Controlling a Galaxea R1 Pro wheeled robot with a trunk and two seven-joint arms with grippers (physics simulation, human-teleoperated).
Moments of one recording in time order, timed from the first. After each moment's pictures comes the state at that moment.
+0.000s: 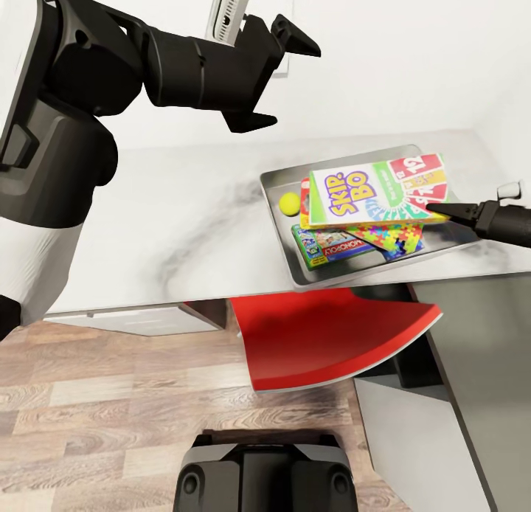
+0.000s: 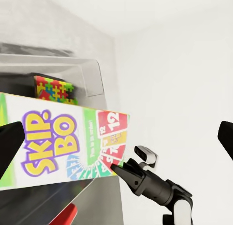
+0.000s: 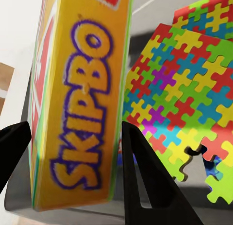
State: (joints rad) left arm -1.71 0.14 -0.64 -1.57 2.25 0.40 0.99; right arm -0.95 -0.81 0.05 -1.46 -1.30 0.98 0.34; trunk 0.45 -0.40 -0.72
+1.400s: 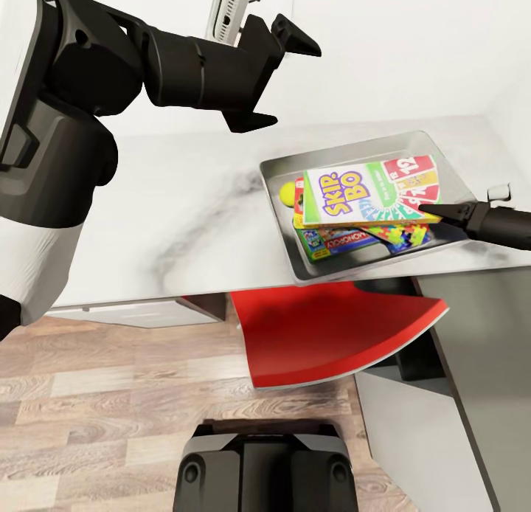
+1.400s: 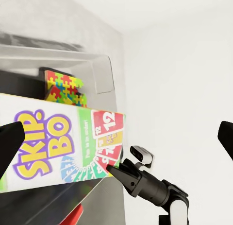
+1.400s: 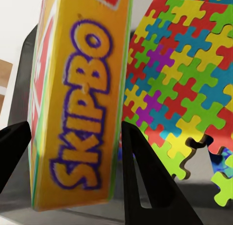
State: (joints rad) left arm -1.71 0.14 -0.64 -1.57 2.25 0.40 0.99; right arm -0.95 -0.78 0.06 -1.46 -1.30 0.98 0.33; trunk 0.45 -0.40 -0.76
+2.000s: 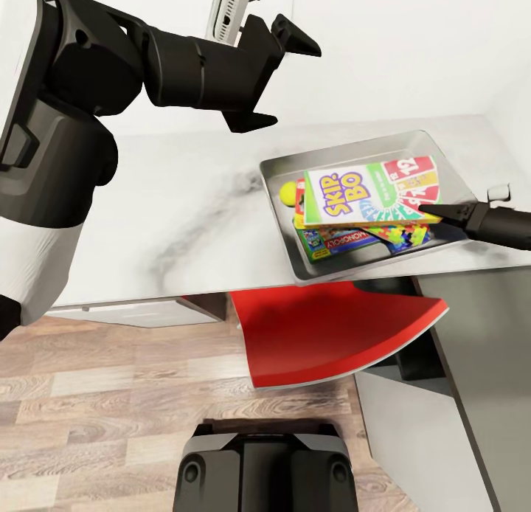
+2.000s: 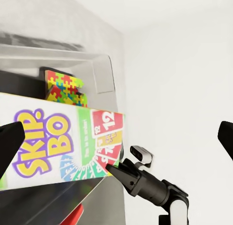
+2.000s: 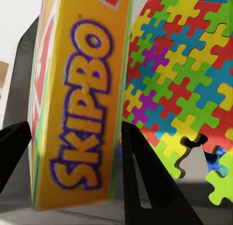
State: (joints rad) left arm -1.71 0.14 -0.64 -1.57 2.25 0.40 0.99; right arm -0.95 -0.78 0.06 -1.46 -1.30 0.98 0.32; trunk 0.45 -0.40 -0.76
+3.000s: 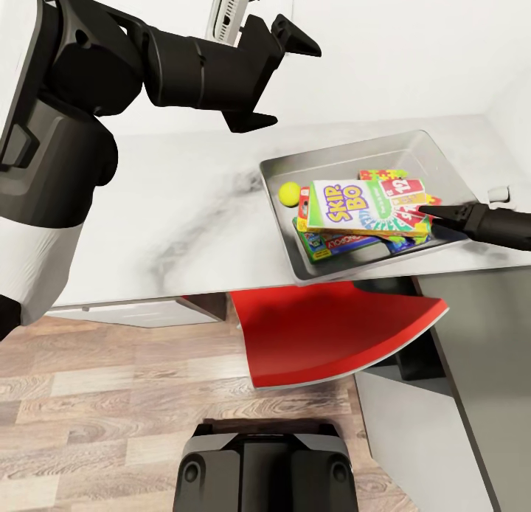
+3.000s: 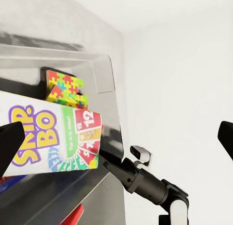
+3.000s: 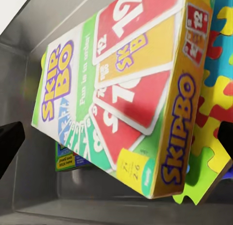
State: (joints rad) left arm -1.71 0.14 -0.64 -1.57 2.25 0.40 0.99; right arm -0.95 -0.78 0.06 -1.46 -1.30 0.98 0.25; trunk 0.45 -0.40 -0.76
